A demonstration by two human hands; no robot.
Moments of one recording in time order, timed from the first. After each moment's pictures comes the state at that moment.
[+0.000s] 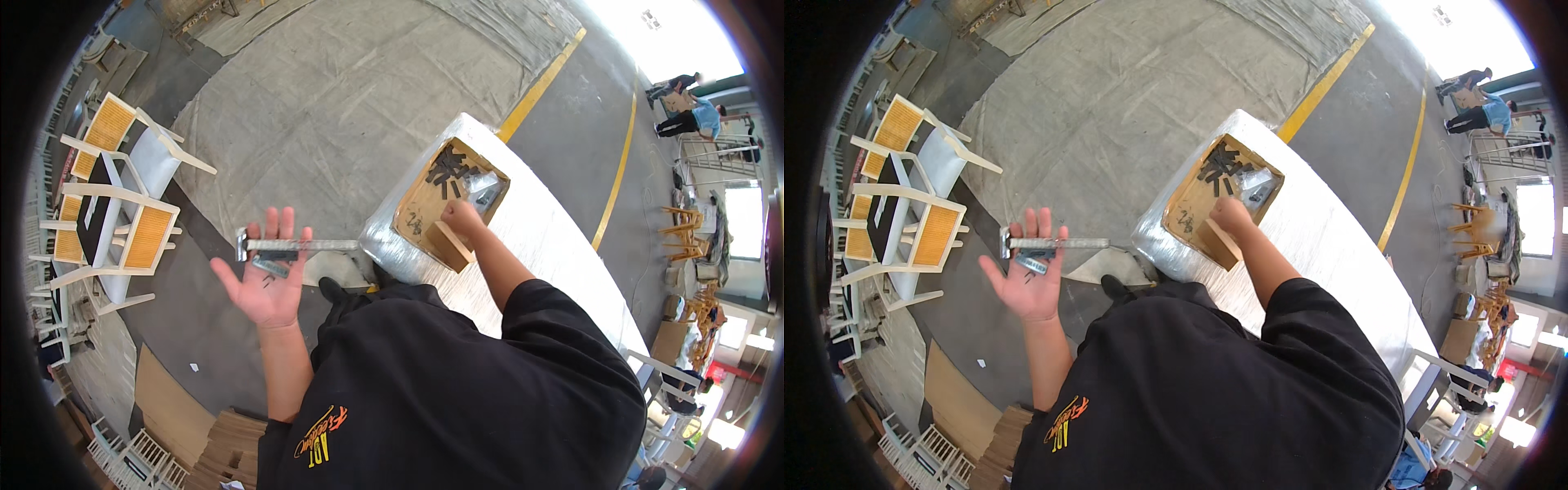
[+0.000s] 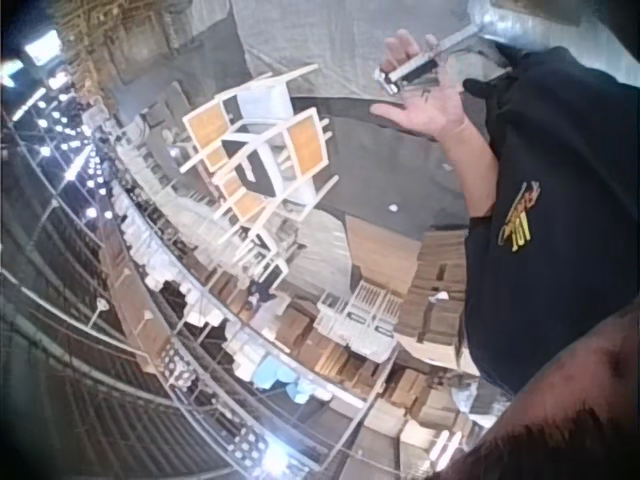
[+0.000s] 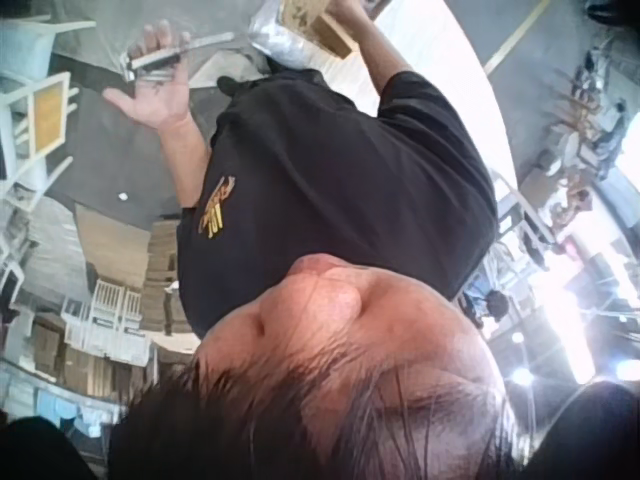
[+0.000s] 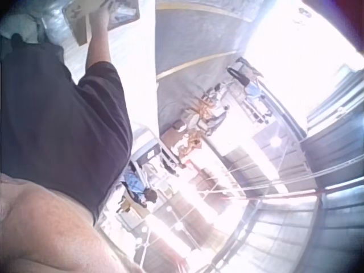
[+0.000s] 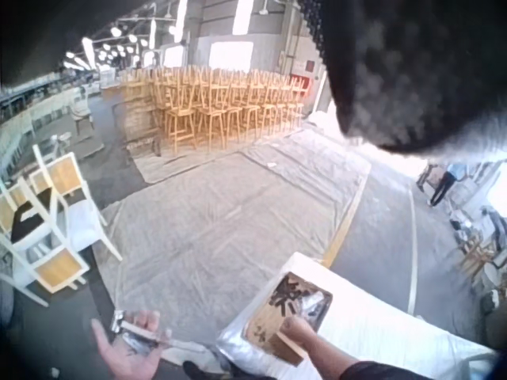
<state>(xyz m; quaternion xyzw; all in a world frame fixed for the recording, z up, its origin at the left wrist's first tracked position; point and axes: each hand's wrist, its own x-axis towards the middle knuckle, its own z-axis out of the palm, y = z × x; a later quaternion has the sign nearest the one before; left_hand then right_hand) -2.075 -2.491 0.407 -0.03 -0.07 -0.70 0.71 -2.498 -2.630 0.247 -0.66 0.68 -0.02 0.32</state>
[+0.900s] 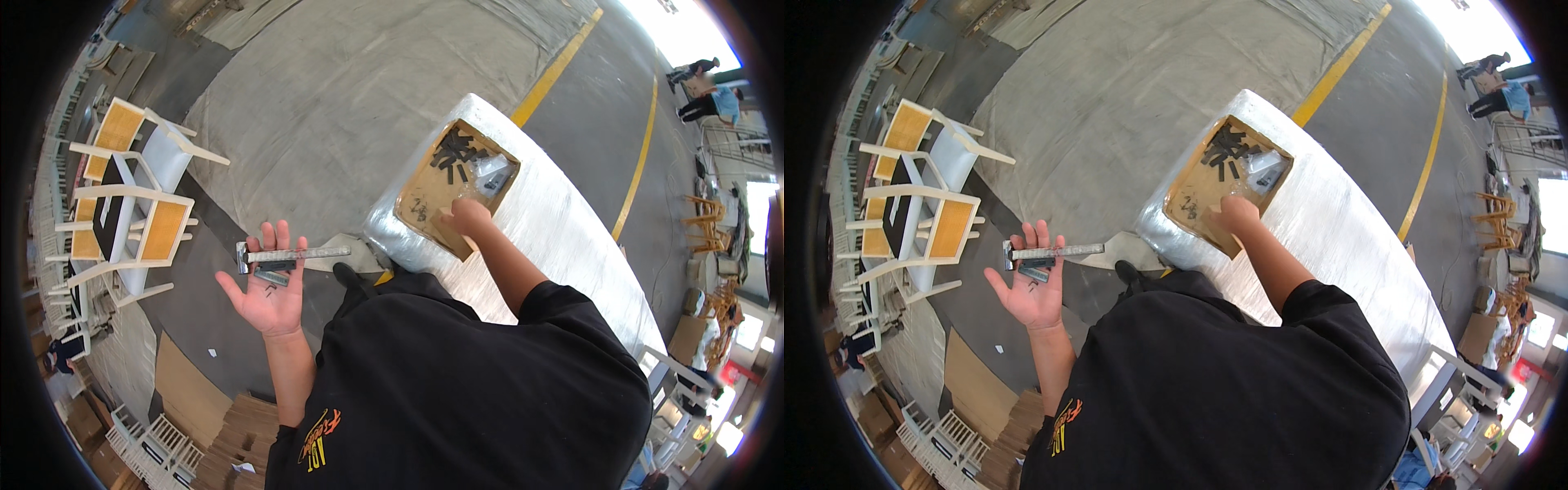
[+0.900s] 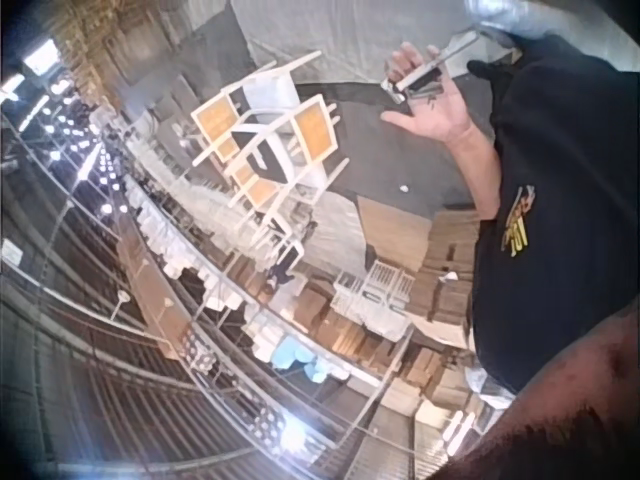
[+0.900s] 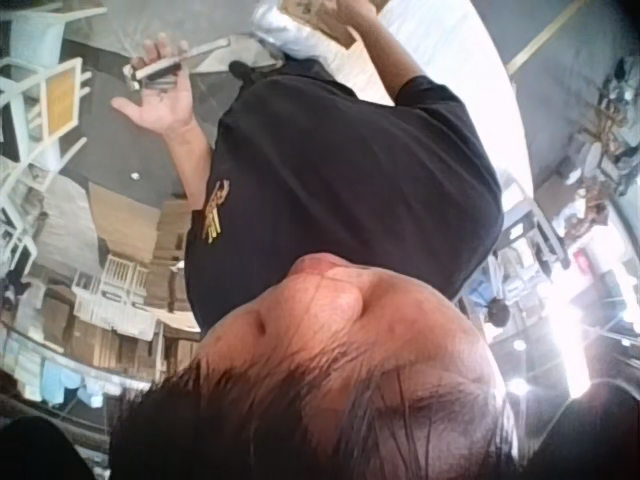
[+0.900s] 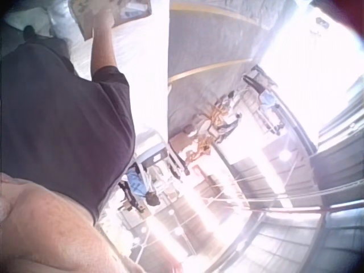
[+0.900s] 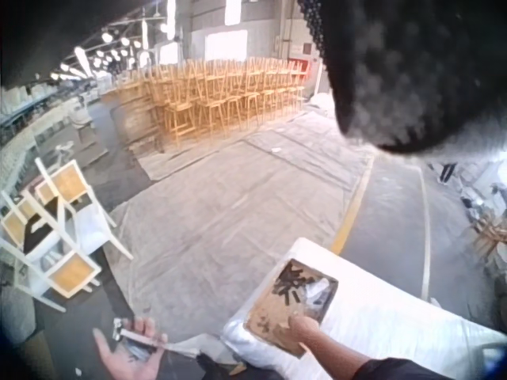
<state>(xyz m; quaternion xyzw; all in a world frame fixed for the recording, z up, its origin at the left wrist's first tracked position) -2.085 -2.457 0.412 0.07 -0.04 -0.67 0.74 -2.474 -2.602 0.270 -0.68 0.66 0.14 0.30</state>
